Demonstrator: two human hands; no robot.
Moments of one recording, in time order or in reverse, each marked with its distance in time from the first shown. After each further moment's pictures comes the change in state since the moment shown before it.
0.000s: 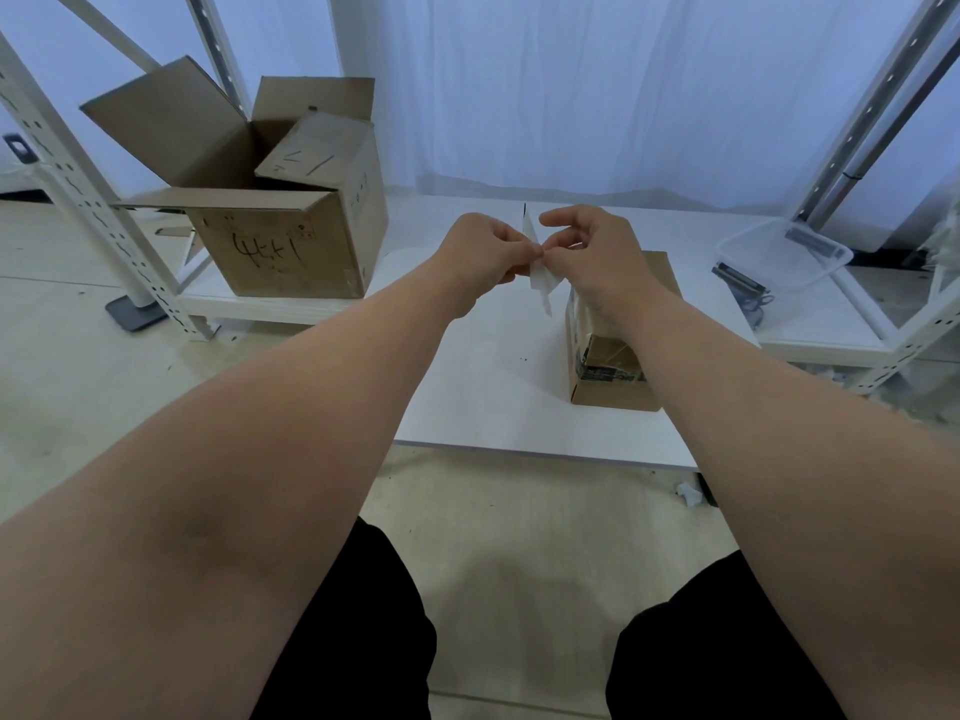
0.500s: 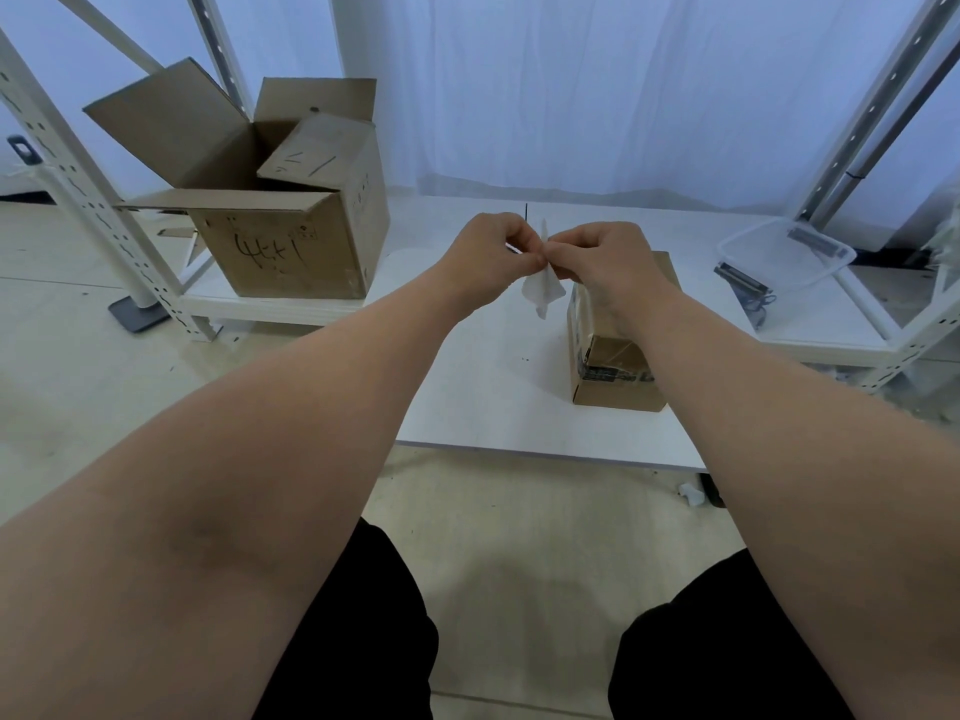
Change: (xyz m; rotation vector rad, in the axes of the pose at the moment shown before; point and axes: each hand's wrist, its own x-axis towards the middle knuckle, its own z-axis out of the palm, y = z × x) left_hand -0.004 -0.001 0.003 0.173 -0.002 0.147; right_hand 0.003 0.006 -0.005 0.069 0.001 0.074
